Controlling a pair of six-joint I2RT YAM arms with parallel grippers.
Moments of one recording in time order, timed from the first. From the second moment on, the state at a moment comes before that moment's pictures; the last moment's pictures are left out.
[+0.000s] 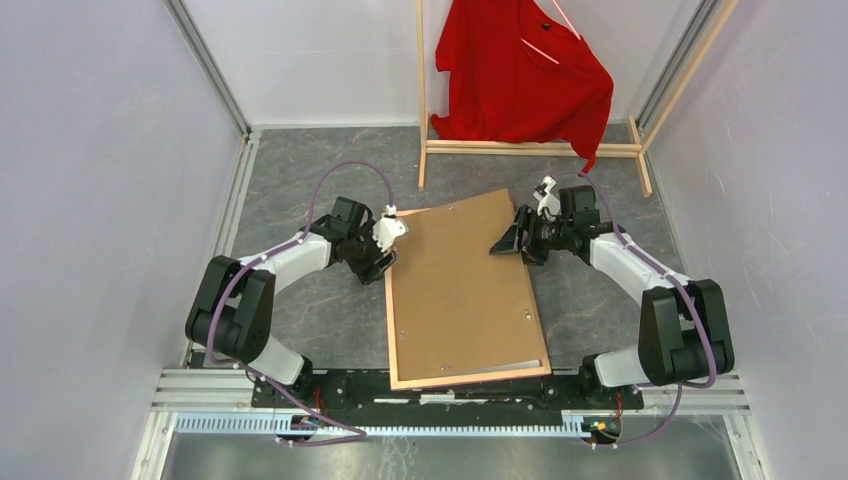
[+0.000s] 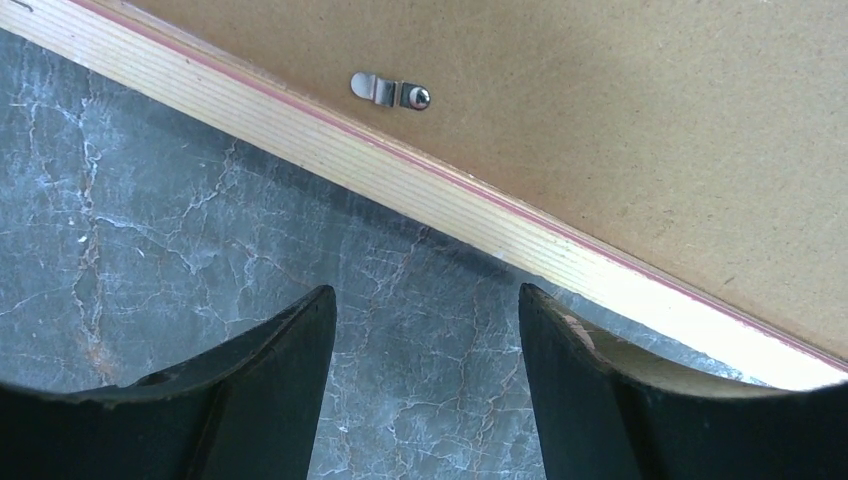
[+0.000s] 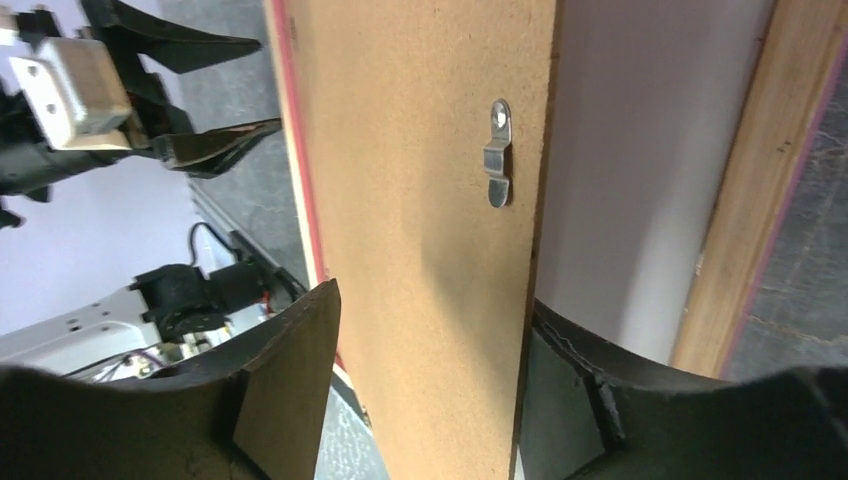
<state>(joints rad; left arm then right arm) -0.37 1.54 0.81 -0.34 0.29 0.62 0.17 1.41 0.79 -0.27 -0.72 0.55</state>
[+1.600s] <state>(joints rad) -0.30 1.46 0.88 -0.54 0.43 0.59 0.63 1.27 0.71 -0.20 -0.19 0.42</state>
